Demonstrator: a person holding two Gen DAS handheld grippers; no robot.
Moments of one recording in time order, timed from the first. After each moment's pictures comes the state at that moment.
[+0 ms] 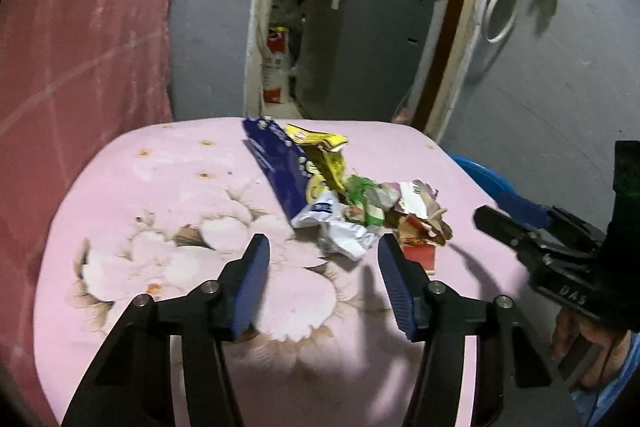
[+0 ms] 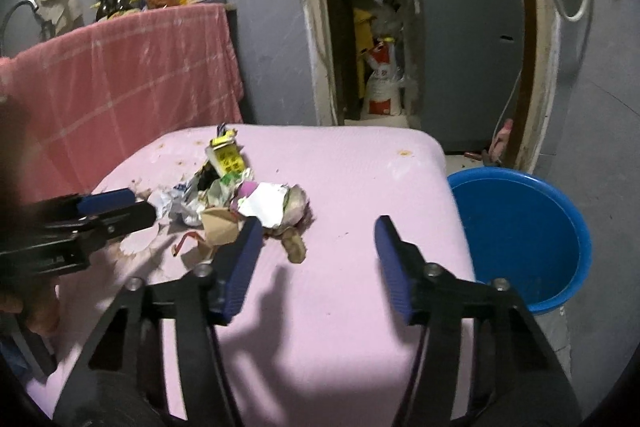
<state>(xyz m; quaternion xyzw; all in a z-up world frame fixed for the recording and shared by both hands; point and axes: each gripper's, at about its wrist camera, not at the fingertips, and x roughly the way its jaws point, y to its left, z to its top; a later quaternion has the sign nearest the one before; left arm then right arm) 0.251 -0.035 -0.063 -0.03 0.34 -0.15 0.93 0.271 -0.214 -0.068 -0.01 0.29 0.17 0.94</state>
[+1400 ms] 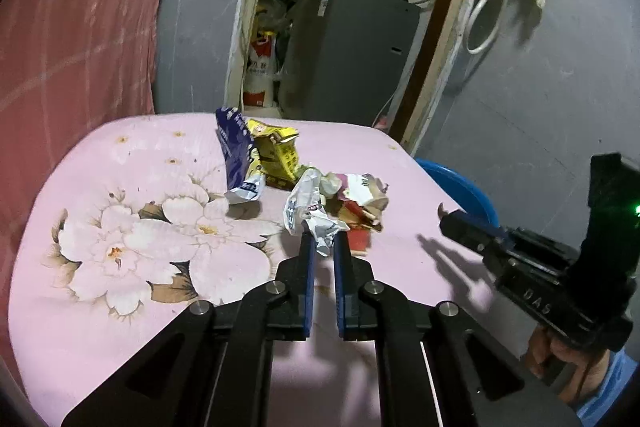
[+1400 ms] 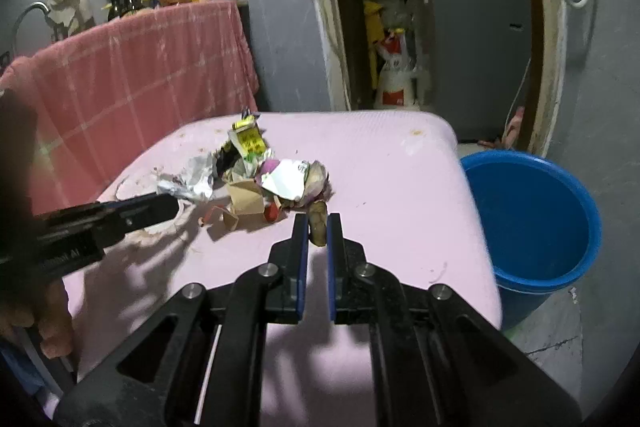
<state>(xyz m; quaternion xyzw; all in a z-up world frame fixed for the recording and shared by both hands) 0.219 -0.055 -0.049 -0.06 0.32 -0.18 0.93 0.243 -0.223 -0.065 0.02 0.28 0.18 0.94</state>
